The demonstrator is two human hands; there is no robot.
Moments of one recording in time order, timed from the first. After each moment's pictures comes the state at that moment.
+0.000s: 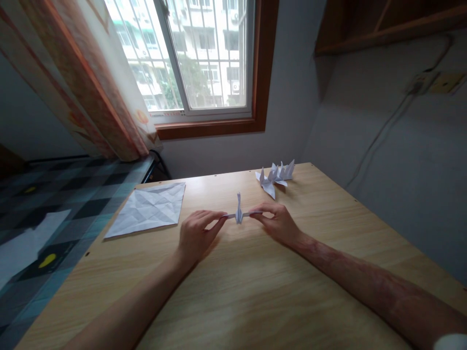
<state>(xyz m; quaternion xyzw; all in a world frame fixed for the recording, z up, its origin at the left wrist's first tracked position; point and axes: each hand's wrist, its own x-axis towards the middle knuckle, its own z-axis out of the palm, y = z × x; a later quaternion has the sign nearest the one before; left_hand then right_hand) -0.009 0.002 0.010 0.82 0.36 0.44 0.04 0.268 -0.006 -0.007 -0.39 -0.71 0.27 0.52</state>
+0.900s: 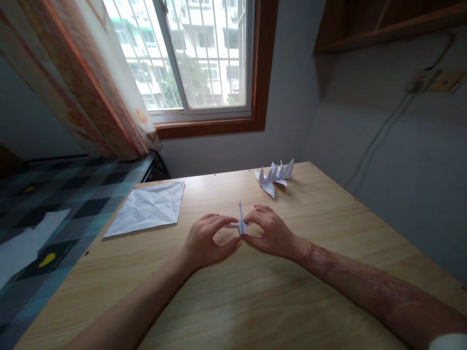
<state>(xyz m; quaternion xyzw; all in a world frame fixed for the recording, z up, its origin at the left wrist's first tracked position) 0.006 -0.018 0.018 0.88 0.28 0.38 0.06 0.258 -0.024 -0.005 -0.32 -0.85 0.08 0.41</state>
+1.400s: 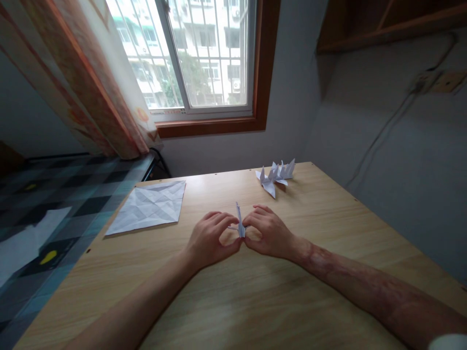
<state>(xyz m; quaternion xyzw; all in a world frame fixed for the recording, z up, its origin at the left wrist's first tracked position) 0.012 -0.017 0.017 0.89 0.28 0.36 0.00 0.255 -0.024 -0.007 -0.31 -0.87 0.04 0.38</state>
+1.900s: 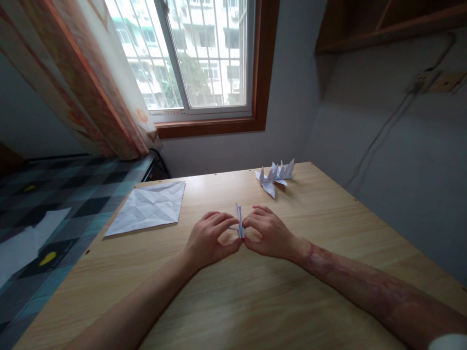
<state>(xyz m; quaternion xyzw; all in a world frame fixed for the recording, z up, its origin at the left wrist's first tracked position) 0.010 -0.015 0.016 0.90 0.27 0.35 -0.01 0.256 -0.025 -0.005 -0.30 -0.87 0.04 0.38</state>
